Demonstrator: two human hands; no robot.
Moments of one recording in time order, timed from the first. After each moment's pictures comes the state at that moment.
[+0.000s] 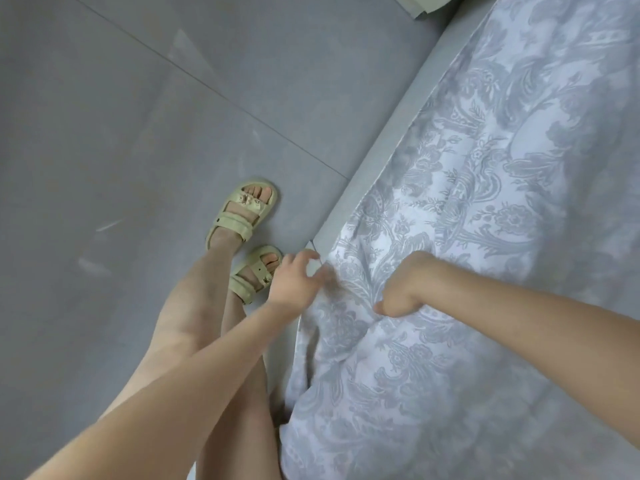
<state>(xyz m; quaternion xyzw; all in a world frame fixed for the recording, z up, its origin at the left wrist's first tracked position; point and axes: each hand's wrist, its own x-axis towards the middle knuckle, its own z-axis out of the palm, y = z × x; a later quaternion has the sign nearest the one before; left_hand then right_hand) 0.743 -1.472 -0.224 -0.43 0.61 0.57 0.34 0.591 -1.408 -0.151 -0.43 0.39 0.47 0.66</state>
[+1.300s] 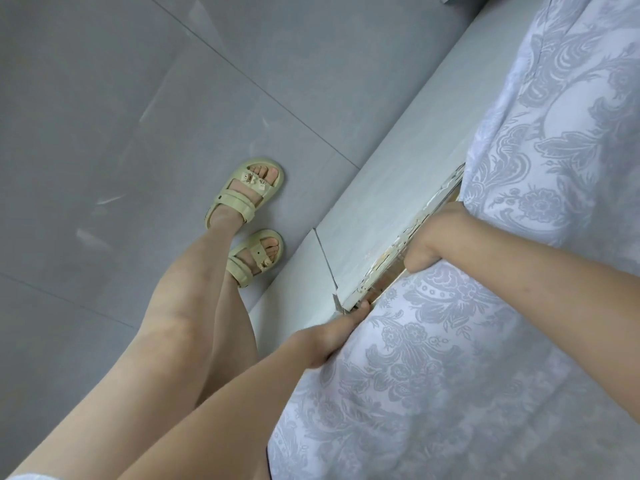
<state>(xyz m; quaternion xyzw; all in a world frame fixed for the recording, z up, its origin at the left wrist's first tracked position) 0.775 -1.381 -0.220 -0.39 0.13 0.74 0.54 0.561 -1.403 -0.198 -0.36 0.42 0.57 0.61</state>
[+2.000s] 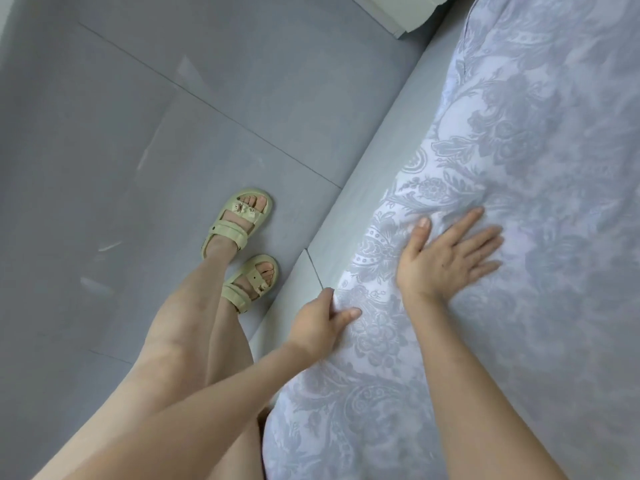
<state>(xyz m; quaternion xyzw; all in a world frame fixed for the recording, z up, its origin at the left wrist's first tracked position) 0.765 -1.403 -0.181 -0.37 0.61 0.60 0.36 0.616 -1.320 -0.183 0.06 0.98 0.06 0.16</state>
